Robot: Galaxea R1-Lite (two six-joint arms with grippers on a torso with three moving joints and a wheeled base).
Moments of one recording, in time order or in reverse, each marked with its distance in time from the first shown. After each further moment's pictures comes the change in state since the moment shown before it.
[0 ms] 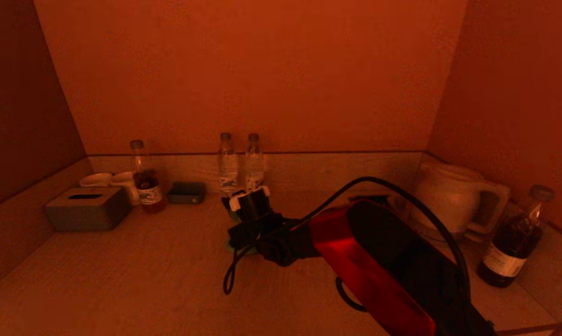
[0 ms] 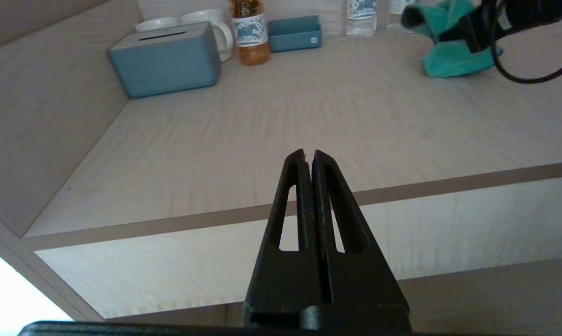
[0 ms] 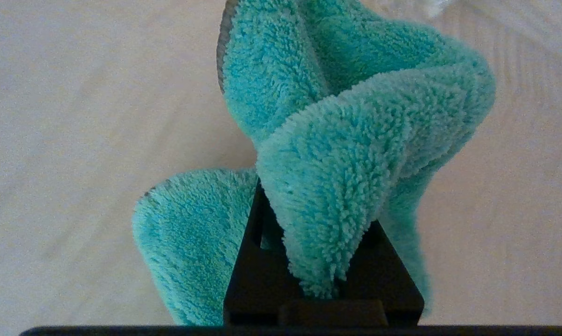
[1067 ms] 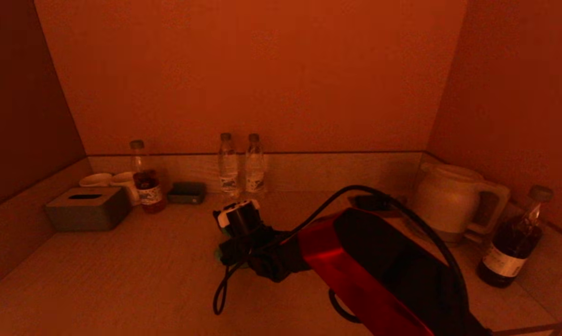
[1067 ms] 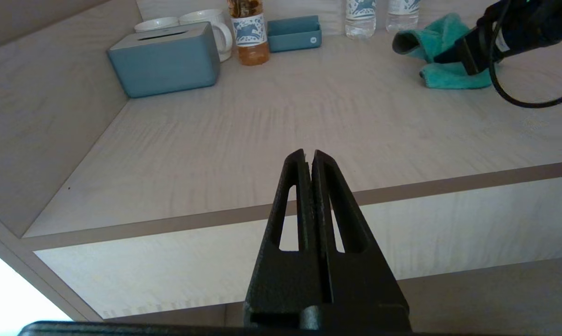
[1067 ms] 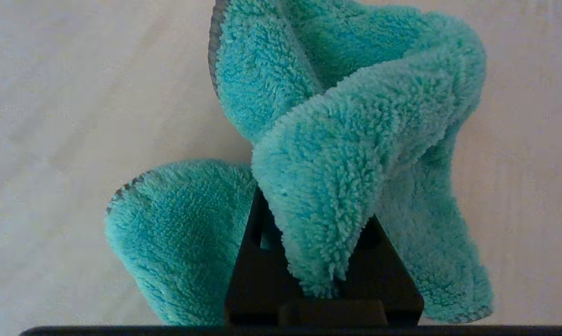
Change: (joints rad) left arm -0.001 0.000 0.000 0.000 0.000 -0.001; right arm 0.053 -0.011 0.080 -0.001 0.000 0.062
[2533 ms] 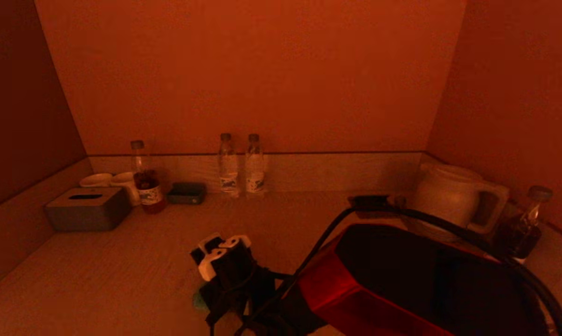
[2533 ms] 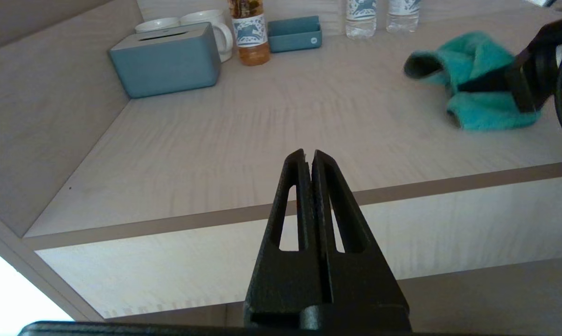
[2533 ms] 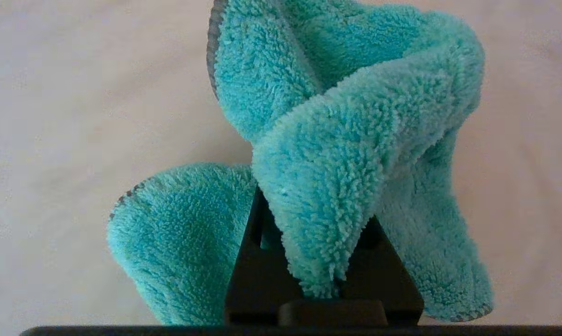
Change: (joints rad) left arm 0.001 0.000 0.000 0.000 0.000 0.001; right arm 0.144 -0.206 0.502 -0.322 -0.001 0.027
